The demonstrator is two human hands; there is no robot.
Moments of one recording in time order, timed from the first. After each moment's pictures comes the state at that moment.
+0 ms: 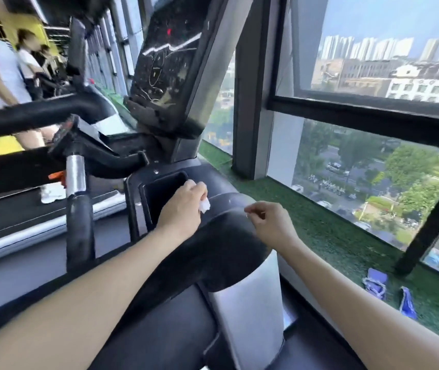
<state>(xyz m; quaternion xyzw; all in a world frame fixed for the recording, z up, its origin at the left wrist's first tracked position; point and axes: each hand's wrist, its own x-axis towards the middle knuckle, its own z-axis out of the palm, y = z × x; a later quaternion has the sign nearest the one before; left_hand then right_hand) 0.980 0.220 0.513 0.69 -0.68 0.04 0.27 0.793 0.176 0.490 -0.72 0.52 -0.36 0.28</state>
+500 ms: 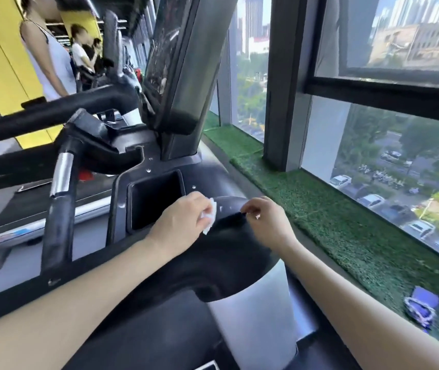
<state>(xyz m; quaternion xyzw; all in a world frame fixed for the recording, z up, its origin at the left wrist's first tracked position) 0.945 0.204 0.514 0.69 -0.68 0.01 0.24 0.786 0.099 0.472 -0.78 0.44 -0.32 0.29</state>
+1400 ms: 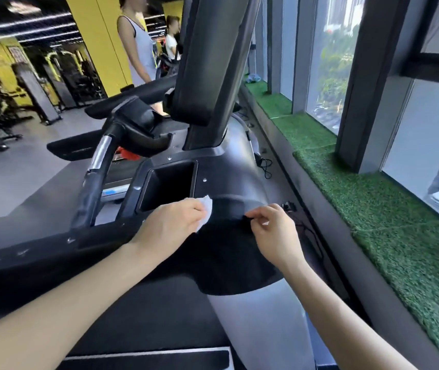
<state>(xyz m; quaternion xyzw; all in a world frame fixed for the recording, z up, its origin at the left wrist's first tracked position) 0.907 0.216 0.509 0.77 -0.61 0.12 0.14 0.764 0.070 0.456 -0.79 0.32 -0.32 0.40</state>
